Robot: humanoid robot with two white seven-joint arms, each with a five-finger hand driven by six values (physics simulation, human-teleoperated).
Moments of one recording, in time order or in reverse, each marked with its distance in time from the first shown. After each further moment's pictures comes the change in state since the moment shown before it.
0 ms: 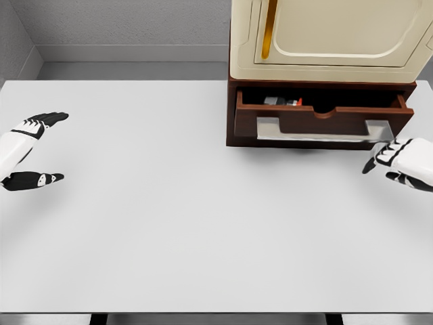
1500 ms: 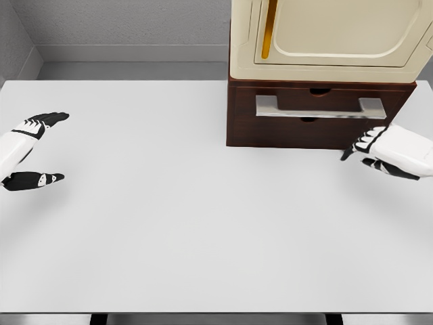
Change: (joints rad) left arm 0.000 0.000 -0.001 -0.002 0.000 0.000 0.000; right arm -0.176 0.105 0.119 0.058 0.026 -0.002 0.000
